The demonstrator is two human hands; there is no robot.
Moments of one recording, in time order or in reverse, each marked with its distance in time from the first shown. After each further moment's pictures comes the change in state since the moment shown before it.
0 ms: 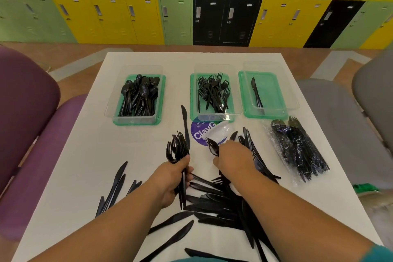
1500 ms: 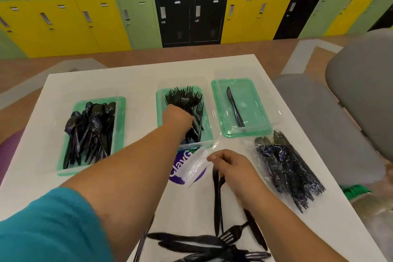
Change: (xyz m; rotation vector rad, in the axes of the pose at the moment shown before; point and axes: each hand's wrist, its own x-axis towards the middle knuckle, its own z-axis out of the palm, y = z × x) left_hand 0.153 0.157 0.132 0.773 0.248 0.385; right_hand 0.031 0.051 -0.023 1.298 0.072 0.254
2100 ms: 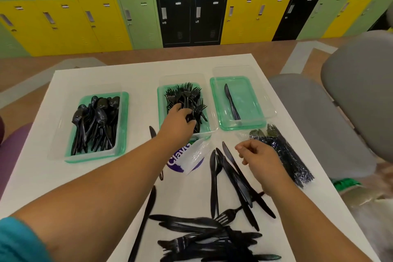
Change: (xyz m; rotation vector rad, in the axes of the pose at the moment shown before) left_hand -0.057 -0.033 -0.015 0.316 -0.059 0.465; right_hand -0.018 0.002 -0.054 -0.124 0.165 -0.056
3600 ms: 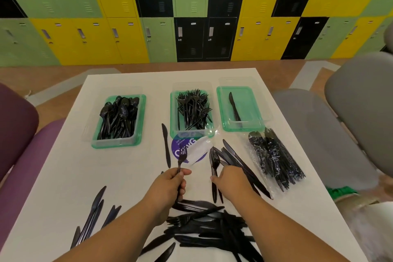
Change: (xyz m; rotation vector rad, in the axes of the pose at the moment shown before) left_hand -0.174 -0.023 0.020 -0.942 -0.118 -0.492; right_hand -0.035 0.033 0.056 -0.775 -0.206 -0.010
